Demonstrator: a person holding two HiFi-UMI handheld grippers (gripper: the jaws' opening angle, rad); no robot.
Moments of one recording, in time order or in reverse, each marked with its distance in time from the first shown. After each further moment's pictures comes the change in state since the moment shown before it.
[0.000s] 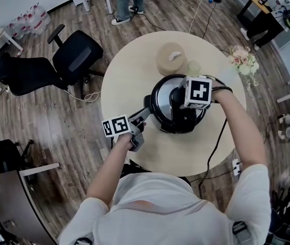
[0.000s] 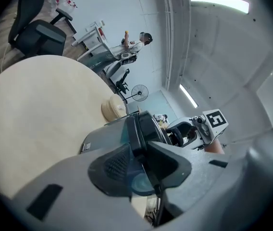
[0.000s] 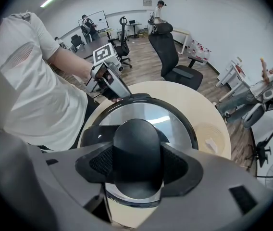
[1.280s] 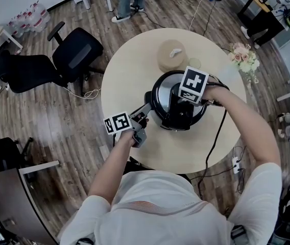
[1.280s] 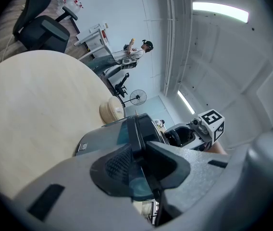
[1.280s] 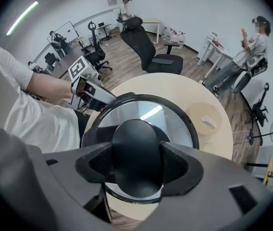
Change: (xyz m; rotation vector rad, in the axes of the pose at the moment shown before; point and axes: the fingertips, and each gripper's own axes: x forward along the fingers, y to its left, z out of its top) left arm 0.002 -0.001 0.002 -0.031 -0.058 -0.042; right arm -0.001 -0.009 -0.001 0.316 0.040 -0.024
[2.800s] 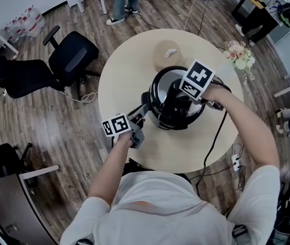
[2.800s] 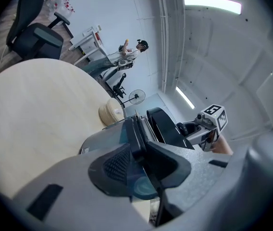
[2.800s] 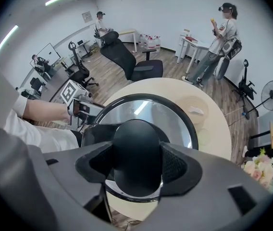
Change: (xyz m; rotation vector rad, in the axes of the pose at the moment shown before) left arm -0.001 0.000 0.001 0.075 0.008 0.019; right arm -0.031 -0.009 -0.003 0.256 -0.103 -0.039
